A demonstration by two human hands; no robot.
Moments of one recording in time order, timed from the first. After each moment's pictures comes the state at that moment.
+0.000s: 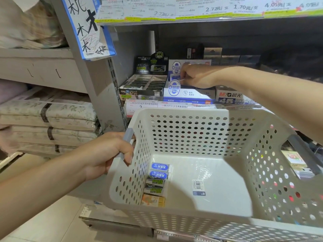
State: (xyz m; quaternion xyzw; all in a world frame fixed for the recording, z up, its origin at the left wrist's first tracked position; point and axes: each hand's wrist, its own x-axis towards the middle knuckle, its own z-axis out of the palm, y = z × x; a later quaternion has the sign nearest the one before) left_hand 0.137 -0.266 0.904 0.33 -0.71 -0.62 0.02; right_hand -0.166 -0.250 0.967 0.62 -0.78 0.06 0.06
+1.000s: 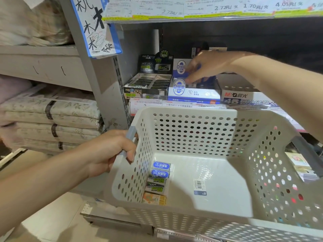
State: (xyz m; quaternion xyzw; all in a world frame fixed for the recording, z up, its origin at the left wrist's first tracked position) left_hand 0.131 -0.288 0.893 0.38 -0.70 -0.60 0.02; right_hand -0.168 -0.245 0.992 0.60 -0.79 0.10 -0.06
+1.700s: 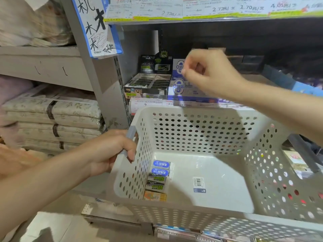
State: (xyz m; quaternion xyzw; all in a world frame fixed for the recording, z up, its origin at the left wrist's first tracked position) left_hand 0.136 -0.283 0.893 0.38 -0.70 -0.60 0.03; right_hand -0.107 -0.196 0.967 0.66 -0.65 0.35 0.13
